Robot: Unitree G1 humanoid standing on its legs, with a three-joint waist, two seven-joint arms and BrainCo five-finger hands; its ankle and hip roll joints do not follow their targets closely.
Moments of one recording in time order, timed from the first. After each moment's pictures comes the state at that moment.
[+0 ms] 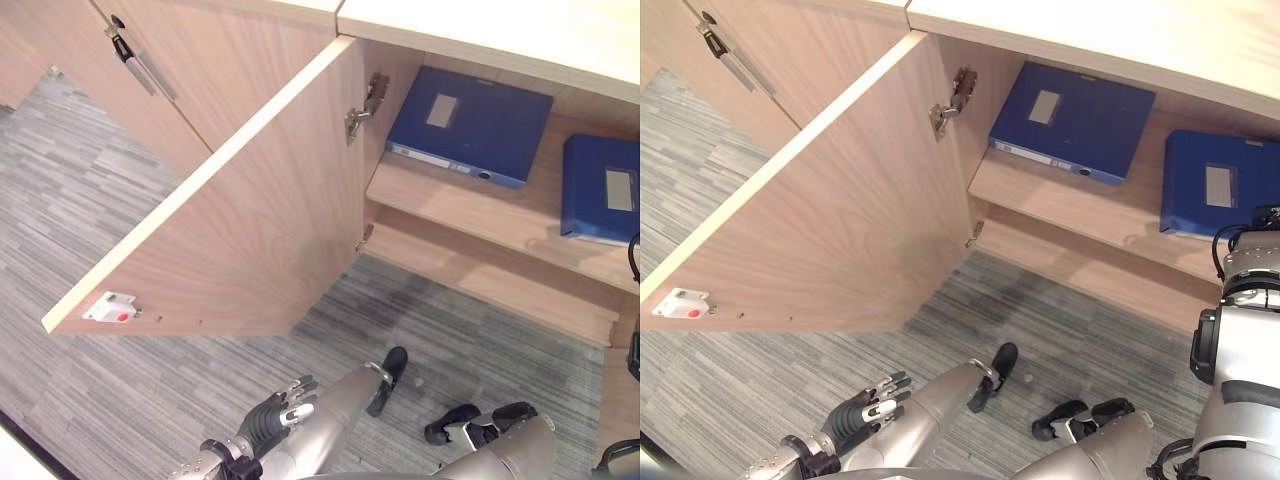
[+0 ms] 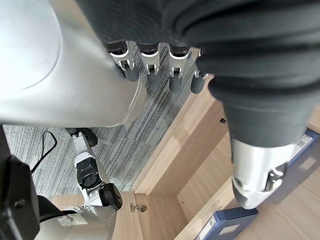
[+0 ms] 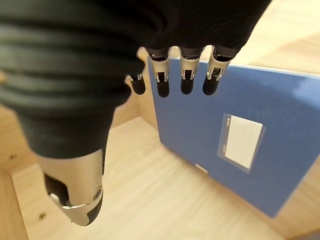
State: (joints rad) left arm 0.41 0.72 -0.60 -0.24 -0.89 0.10 -0.05; right arm -0.99 -0.92 -0.05 1.43 1.40 -0.16 -0.25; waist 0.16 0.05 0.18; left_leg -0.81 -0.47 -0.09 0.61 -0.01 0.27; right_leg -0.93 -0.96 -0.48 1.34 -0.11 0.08
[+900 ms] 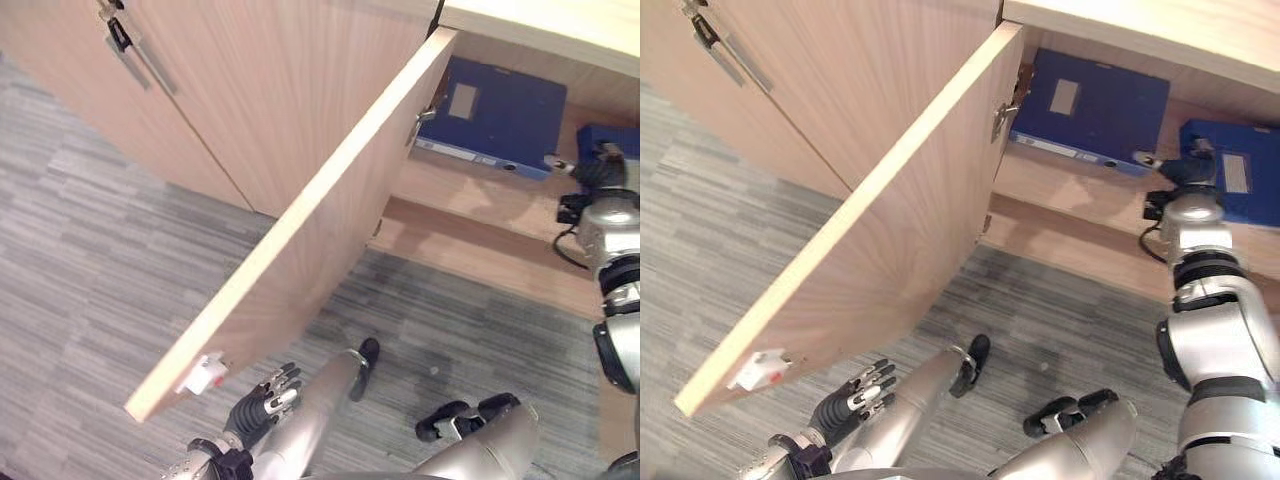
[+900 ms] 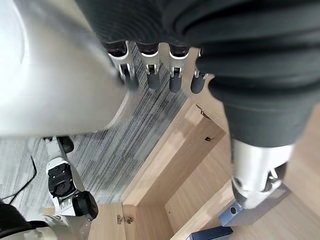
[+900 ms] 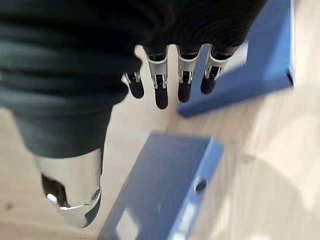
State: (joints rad) left arm 0.48 0.62 -0.44 -0.23 -0.88 0.05 -0.05; right arm -0.96 -0.81 0.35 1.11 0.53 -0.02 -0.29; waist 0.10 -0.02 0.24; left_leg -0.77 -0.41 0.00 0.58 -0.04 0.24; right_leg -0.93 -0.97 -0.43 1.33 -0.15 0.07
